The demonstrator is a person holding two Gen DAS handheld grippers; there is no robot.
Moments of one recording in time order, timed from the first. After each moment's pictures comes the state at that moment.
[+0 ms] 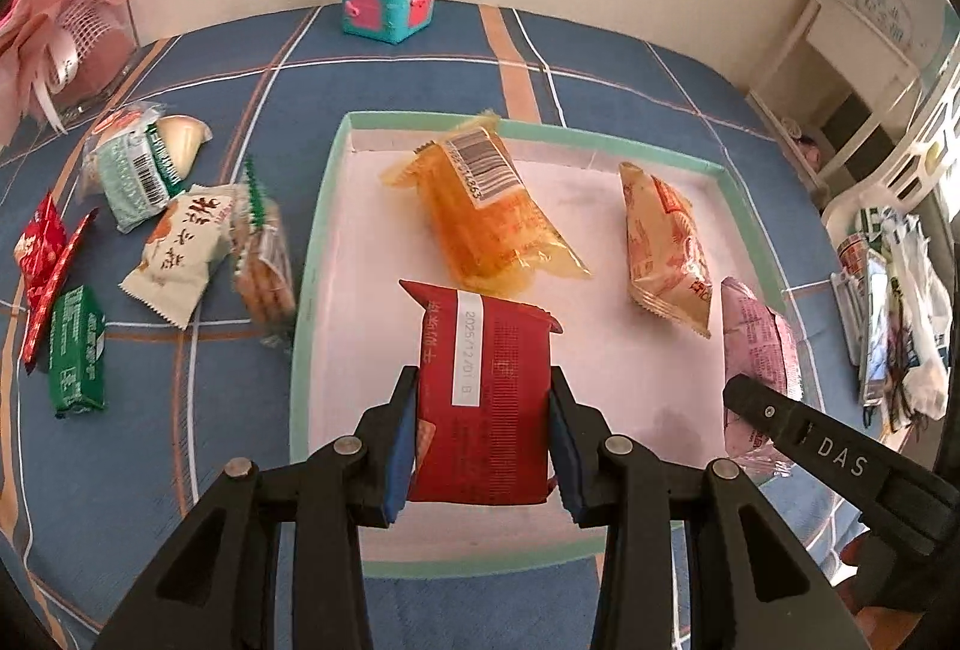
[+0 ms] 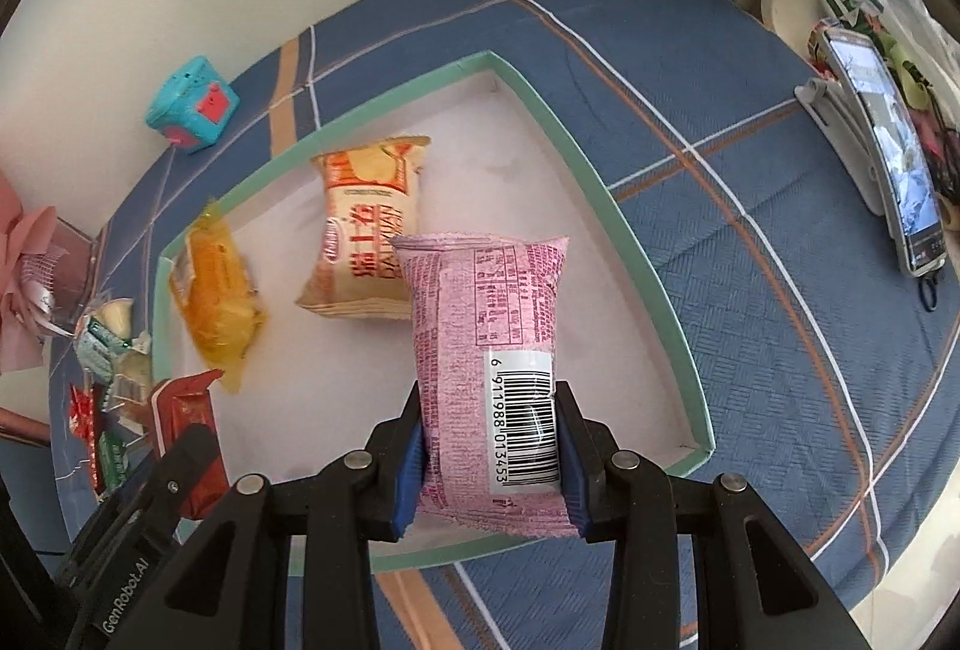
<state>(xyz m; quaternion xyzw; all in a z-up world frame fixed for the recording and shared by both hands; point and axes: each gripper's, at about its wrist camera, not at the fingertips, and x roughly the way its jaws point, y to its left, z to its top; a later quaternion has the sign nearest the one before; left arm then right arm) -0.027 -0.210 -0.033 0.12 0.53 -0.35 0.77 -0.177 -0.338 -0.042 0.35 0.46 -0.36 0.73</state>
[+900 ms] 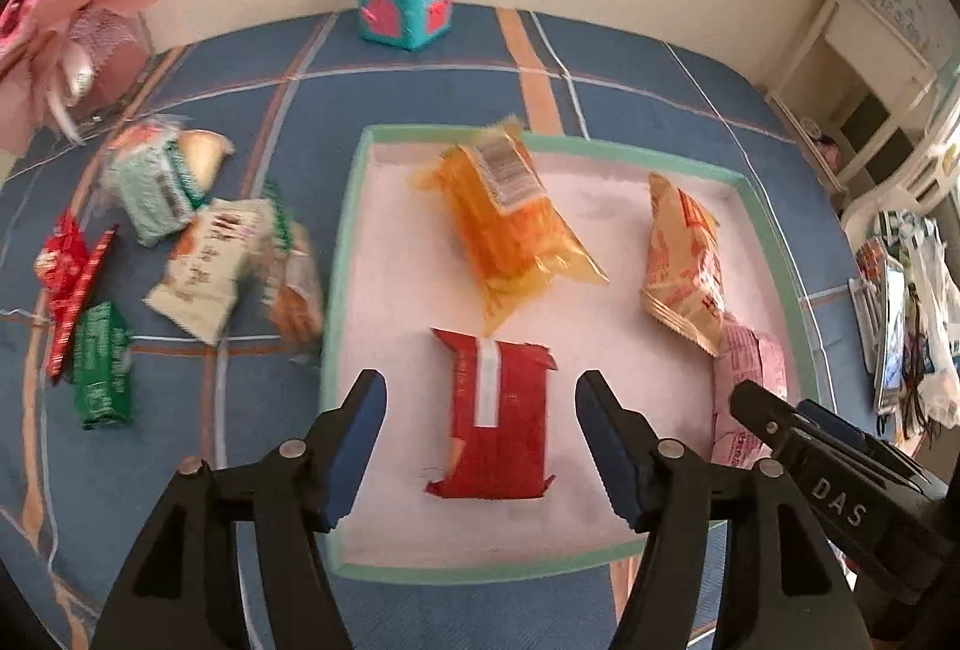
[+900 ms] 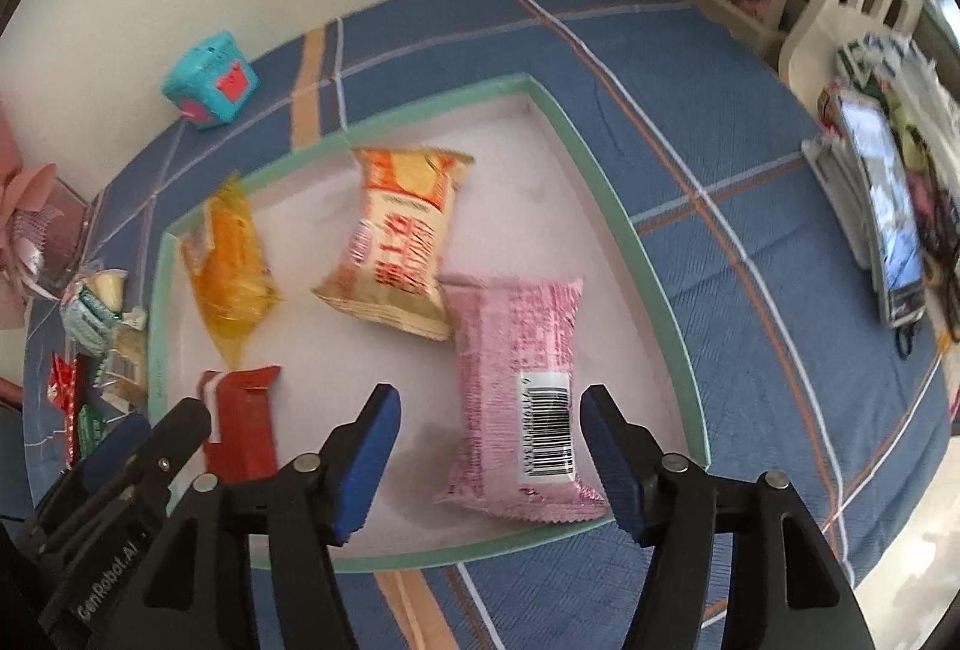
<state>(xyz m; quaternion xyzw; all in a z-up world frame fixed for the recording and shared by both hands) -0.022 -0.204 -0.022 0.13 0.53 -0.32 0.78 -0.156 -0.325 -0.025 0.29 0.48 -0.36 0.75</state>
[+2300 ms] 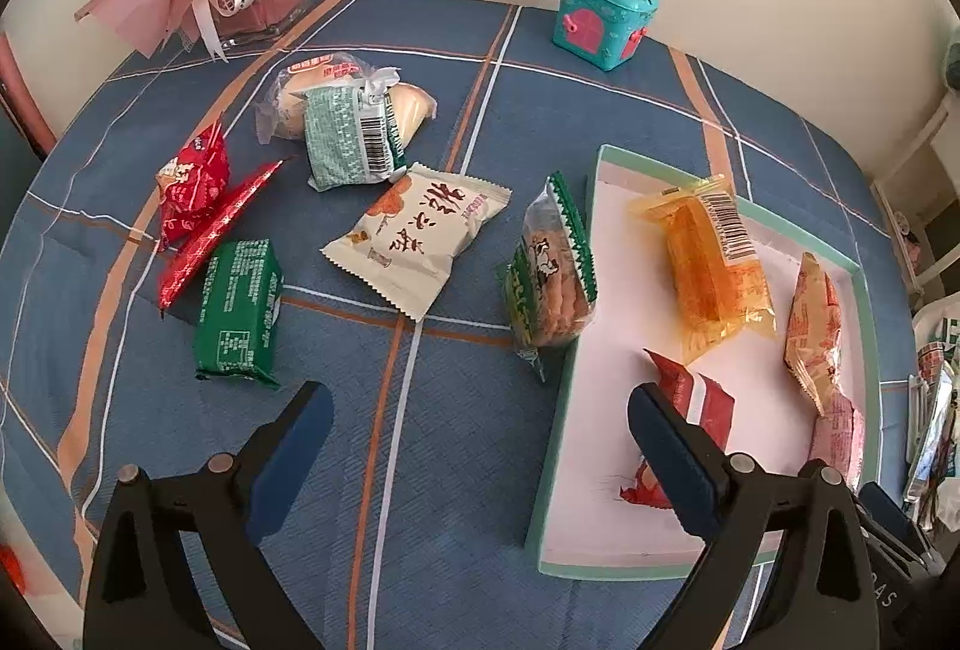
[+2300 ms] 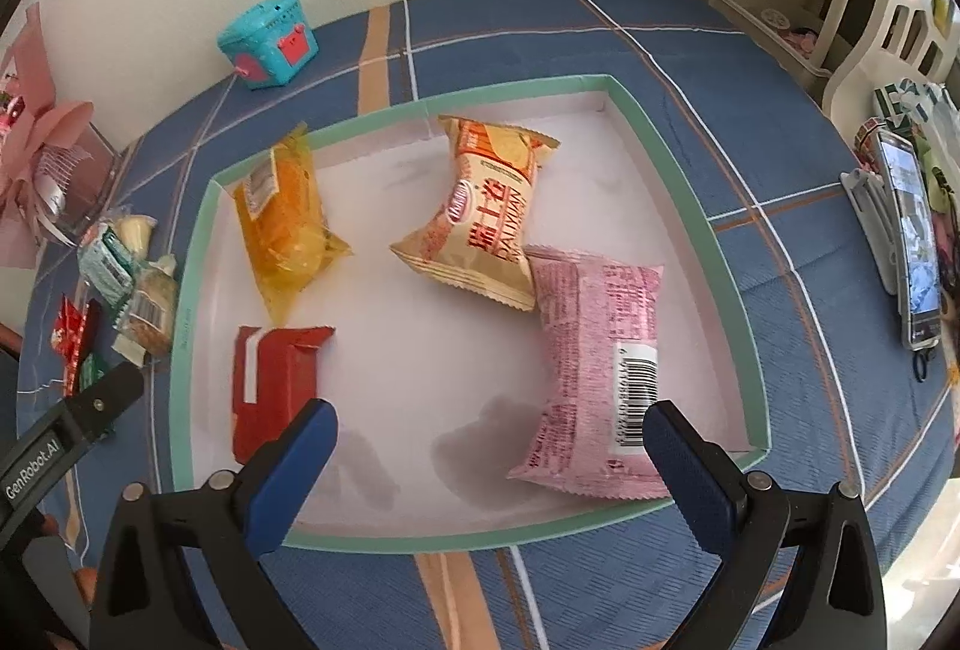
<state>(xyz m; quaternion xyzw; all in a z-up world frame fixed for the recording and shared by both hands) 0.028 -0.132 -0.025 0.07 0.55 -0.21 0.81 -0.141 -0.289 -0.036 0.26 0.49 -0.33 0.77</state>
